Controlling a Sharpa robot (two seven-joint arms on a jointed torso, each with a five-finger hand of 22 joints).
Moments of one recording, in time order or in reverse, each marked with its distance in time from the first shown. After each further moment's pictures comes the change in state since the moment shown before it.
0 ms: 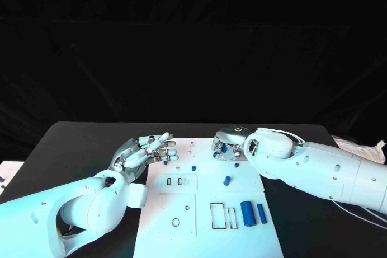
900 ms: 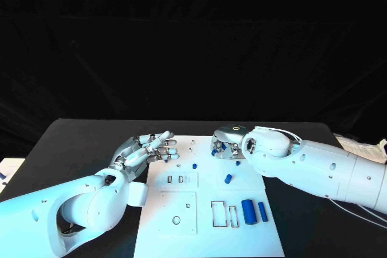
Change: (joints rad) left arm 0.000 -0.003 0.000 0.001 0.003 0.014 -0.002; left_hand 0.004 0.004 0.000 0.000 0.000 0.000 0.000 0.000 0.000 0.000 0.000 0.000 0.000 0.000 0.000 0.000 0.001 0.000 0.000 0.000 0.000 -0.001; right arm -0.003 0.023 0.003 -0.017 -0.019 0.007 -0.004; right_hand 0.030 0.004 0.030 0.008 -0.004 0.059 -0.012 0.009 0.007 0.058 -0.013 -0.001 0.002 0.004 -0.011 0.131 0.110 -0.015 0.037 -0.009 0.079 0.107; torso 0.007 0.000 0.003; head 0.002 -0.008
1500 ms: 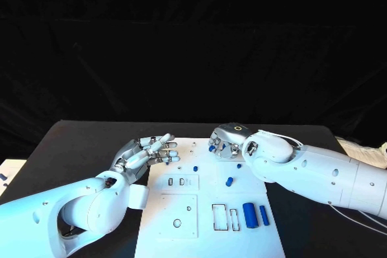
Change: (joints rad) left arm 0.000 0.000 0.000 -0.001 0.007 0.005 0.002; left_hand 0.005 0.005 0.000 0.000 0.000 0.000 0.000 -0.005 0.000 0.000 0.000 -0.004 0.000 0.000 0.000 -0.004 0.002 0.000 0.000 0.000 -0.004 -0.002; right arm -0.007 -0.008 -0.002 0.030 -0.006 -0.174 -0.020; right_hand -0.001 0.000 0.027 0.019 0.045 0.022 -0.001 0.004 0.008 0.024 -0.004 -0.002 0.001 -0.004 -0.004 0.060 0.044 -0.015 0.016 -0.002 0.037 0.047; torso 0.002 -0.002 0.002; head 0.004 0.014
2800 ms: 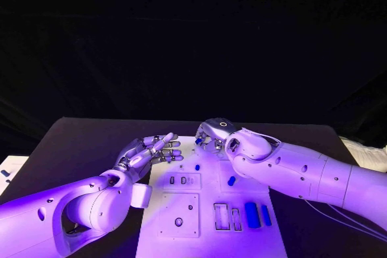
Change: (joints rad) left arm 0.000 0.015 0.000 -0.011 0.007 0.029 0.004; left_hand 0.000 0.000 -0.003 -0.003 0.000 0.000 0.000 -0.004 0.000 0.000 0.000 -0.004 0.000 0.000 0.000 -0.004 0.002 0.000 0.000 0.000 0.000 -0.001; right arm 0.001 0.167 -0.001 -0.145 -0.022 -0.077 -0.035; right_hand -0.005 -0.006 0.011 0.011 -0.016 0.000 0.007 -0.010 0.002 0.000 0.000 0.000 -0.001 0.000 0.000 0.029 0.021 0.000 0.004 0.004 0.008 0.014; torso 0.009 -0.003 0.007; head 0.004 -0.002
